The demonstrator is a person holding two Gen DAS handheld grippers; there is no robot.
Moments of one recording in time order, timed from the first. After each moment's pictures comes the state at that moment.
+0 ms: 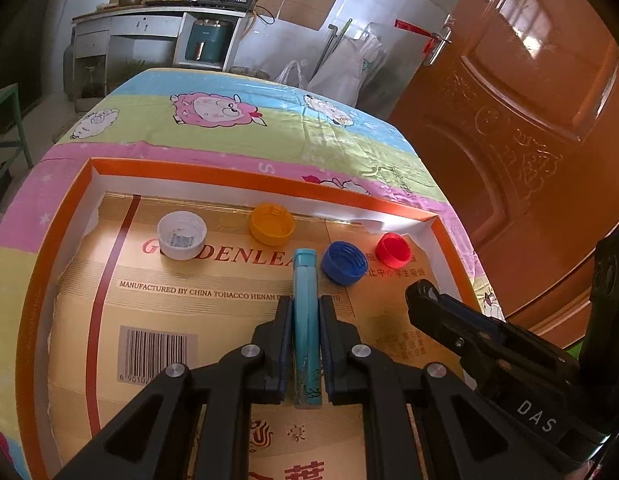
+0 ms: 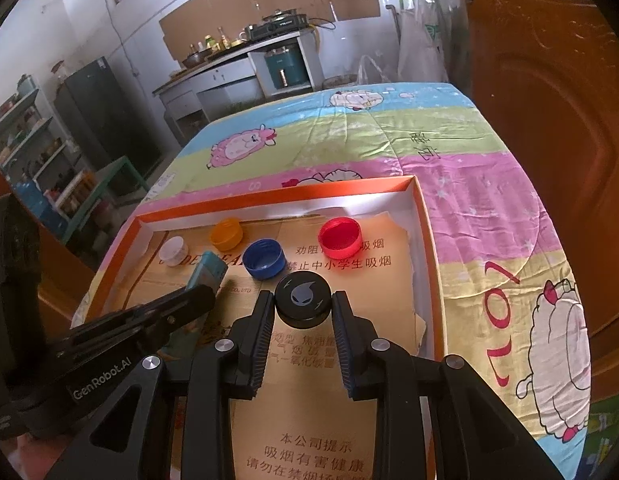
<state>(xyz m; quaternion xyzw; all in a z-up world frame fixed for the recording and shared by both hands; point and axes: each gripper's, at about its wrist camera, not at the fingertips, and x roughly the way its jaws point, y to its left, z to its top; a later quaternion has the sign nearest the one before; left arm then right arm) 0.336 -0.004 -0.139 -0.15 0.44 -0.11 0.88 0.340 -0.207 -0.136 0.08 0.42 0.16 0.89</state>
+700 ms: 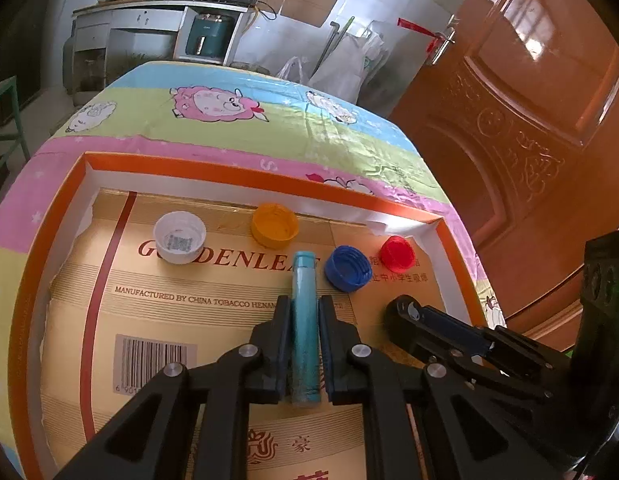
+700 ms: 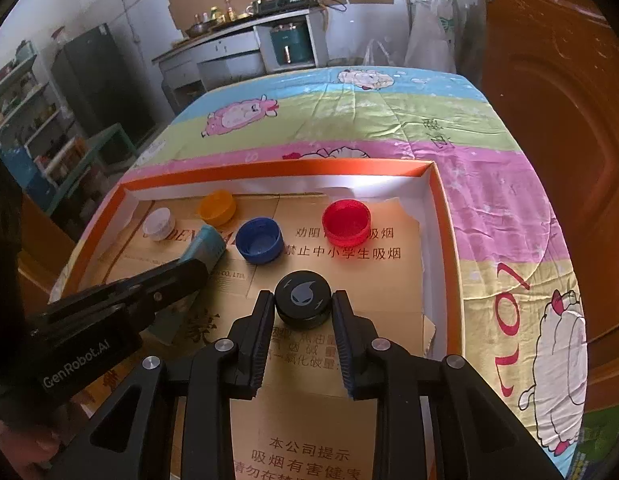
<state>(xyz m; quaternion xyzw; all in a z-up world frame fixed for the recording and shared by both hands) 0.343 0.000 -0.144 -0.16 0.45 -0.11 0.87 0.350 -0.192 -0.149 0.03 0.45 0.16 0.88</state>
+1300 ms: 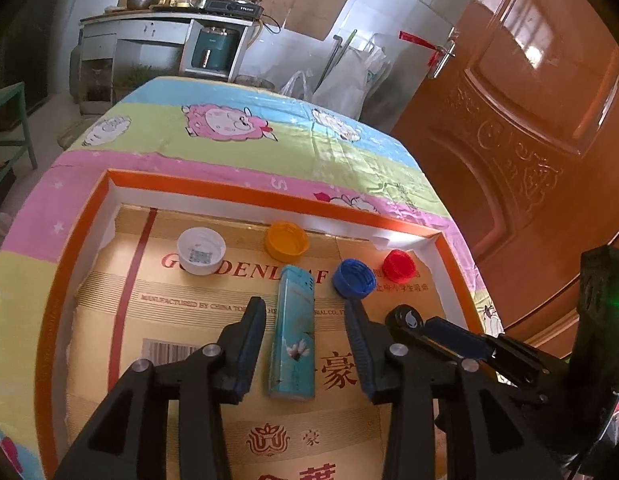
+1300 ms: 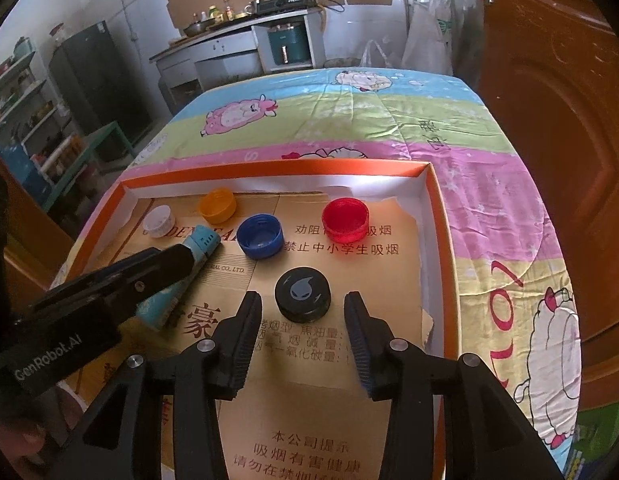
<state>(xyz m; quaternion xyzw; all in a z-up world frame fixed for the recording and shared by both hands) 0.333 0.009 -0.130 -0.16 0.42 -0.10 0.89 0.345 -0.192 -0.145 0.02 0.45 0.15 0.88</state>
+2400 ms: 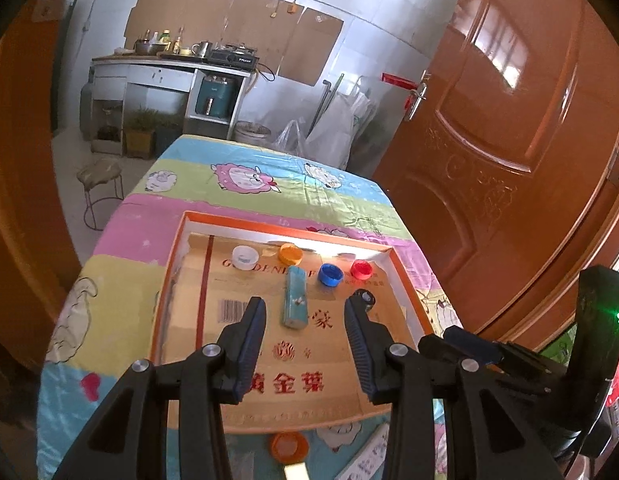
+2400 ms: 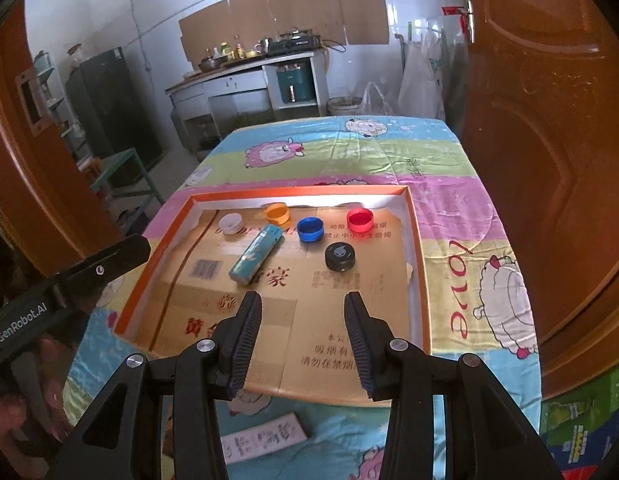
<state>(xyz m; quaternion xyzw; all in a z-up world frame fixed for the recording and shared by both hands) 0.218 0.040 -0.053 -0.15 0.35 -0.10 0.92 0.231 -0.193 -0.078 0.03 0.38 0.15 0.91</state>
